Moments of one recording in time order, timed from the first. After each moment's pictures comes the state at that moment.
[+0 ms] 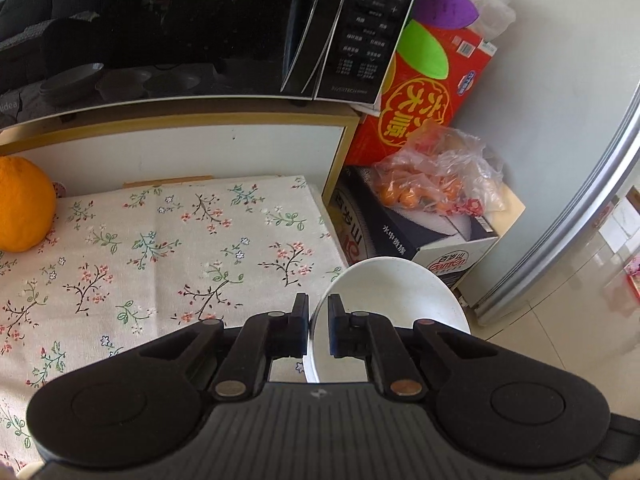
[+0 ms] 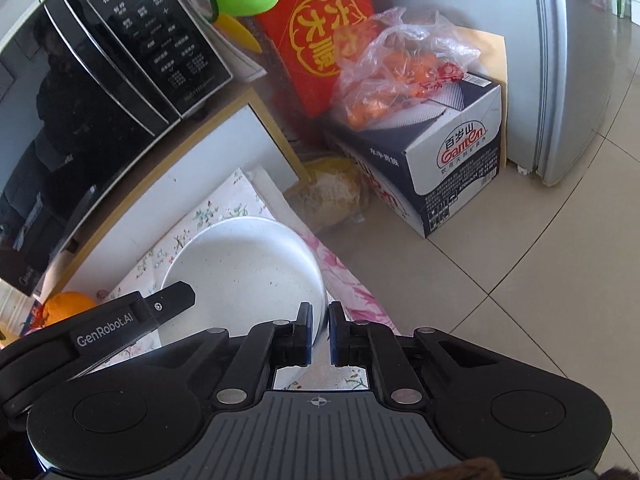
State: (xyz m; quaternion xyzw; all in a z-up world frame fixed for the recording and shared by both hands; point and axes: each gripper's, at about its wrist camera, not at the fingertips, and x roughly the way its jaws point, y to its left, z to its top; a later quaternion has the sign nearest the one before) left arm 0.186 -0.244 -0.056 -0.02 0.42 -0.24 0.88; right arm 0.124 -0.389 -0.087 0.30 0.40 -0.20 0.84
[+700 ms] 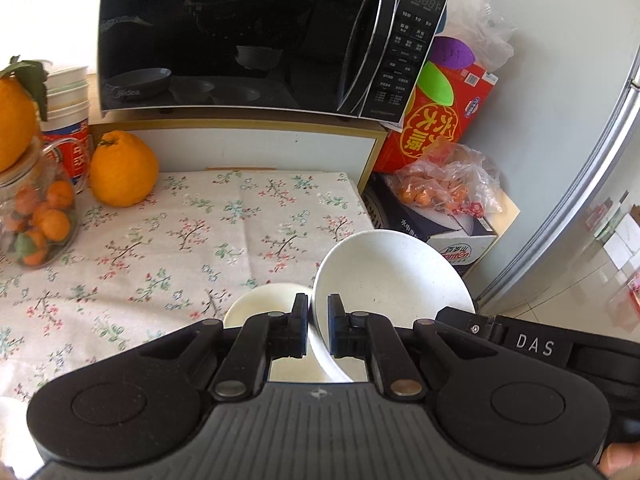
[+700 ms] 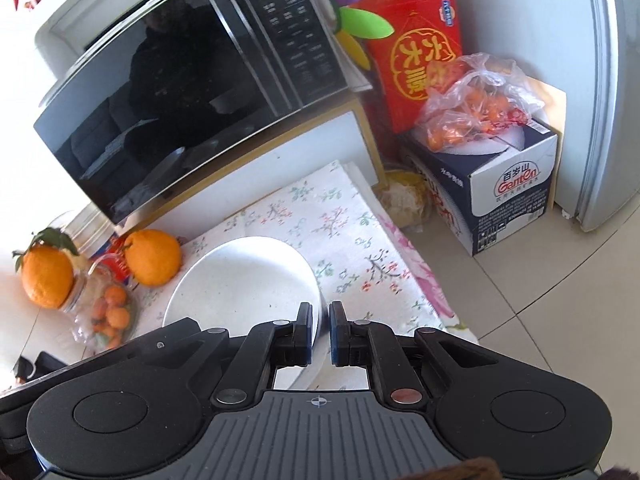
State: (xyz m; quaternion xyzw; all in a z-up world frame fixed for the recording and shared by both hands) left arm 0.098 -0.153 -0.021 -0.04 0.41 -0.20 0.89; right arm 0.070 -0.314 -0.035 0.23 0.41 -0.07 0.88
